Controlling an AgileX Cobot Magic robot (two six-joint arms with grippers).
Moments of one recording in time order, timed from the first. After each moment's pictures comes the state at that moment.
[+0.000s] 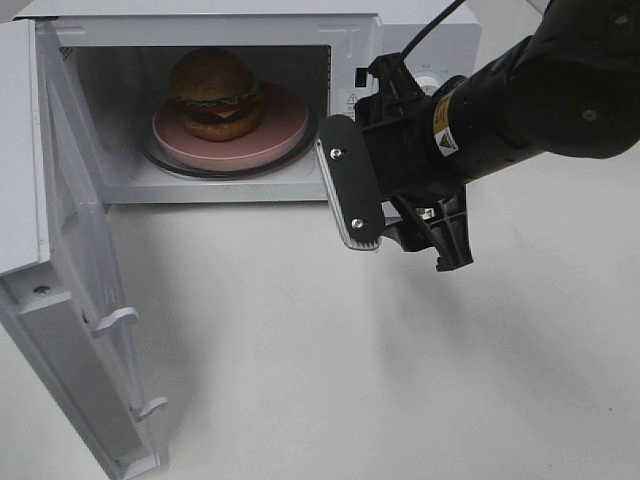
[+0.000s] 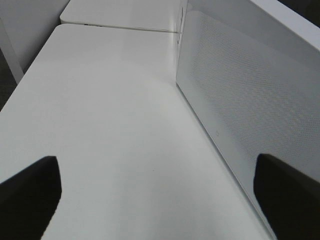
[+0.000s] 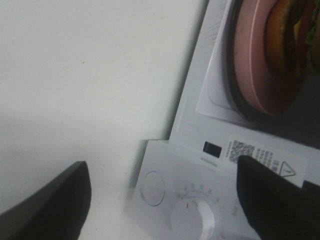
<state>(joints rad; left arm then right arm) 0.03 0.00 -0.51 -0.03 1.04 -0.03 0.68 1.60 -0.95 -0.54 0.25 -0.89</state>
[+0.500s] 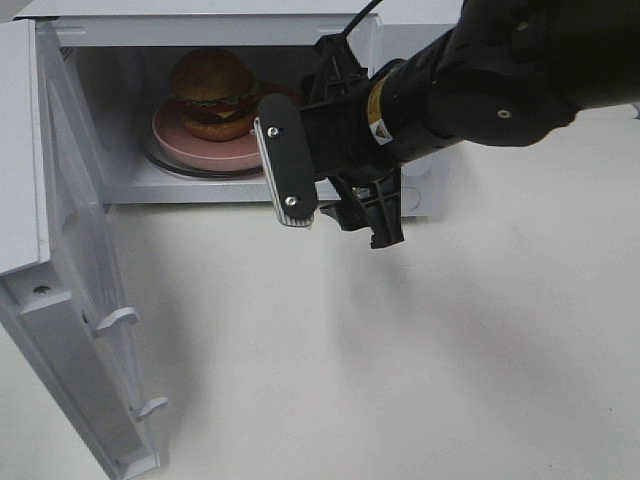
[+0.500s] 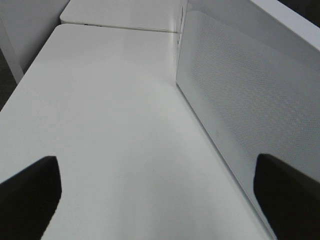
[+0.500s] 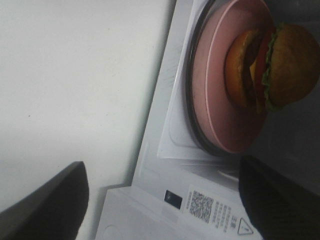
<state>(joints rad) 0.03 0.00 -0.51 -0.03 1.04 -0.03 0.72 1.73 -1.09 -0.64 0.19 -0.76</state>
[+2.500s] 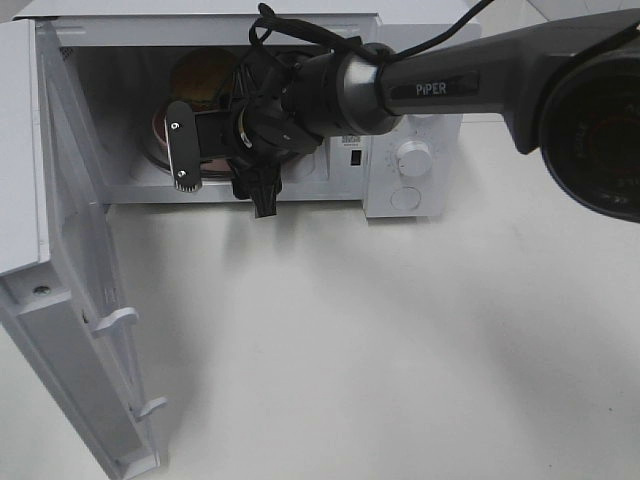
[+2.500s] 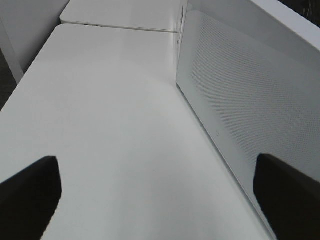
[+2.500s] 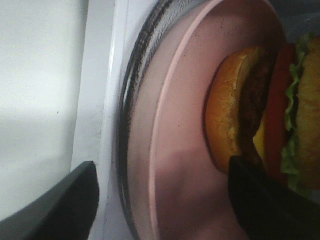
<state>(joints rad) 0.03 0.00 -0.51 -0.03 1.04 -0.03 0.71 2.38 -1.82 -0.70 0.27 -0.60</state>
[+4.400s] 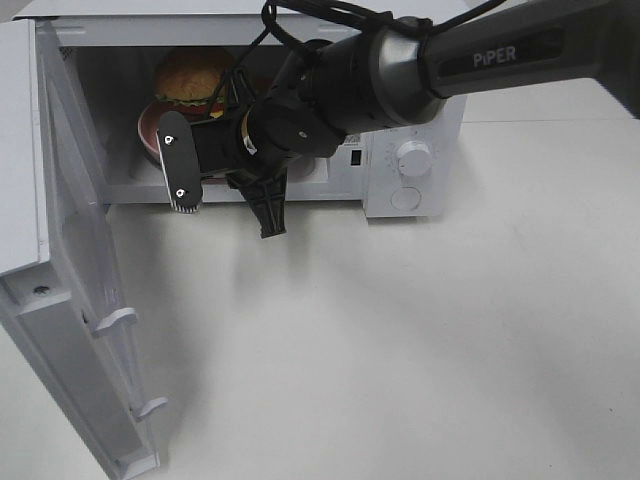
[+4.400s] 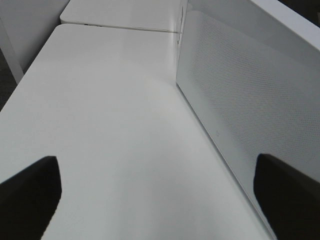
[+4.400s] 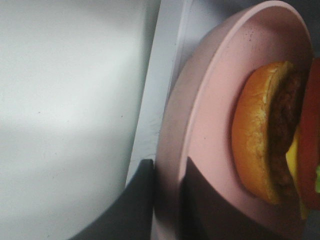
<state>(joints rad) 0.03 0.00 -0.51 -0.03 1.04 -0.03 0.75 2.20 -1.58 -0.59 0.22 -0.74</state>
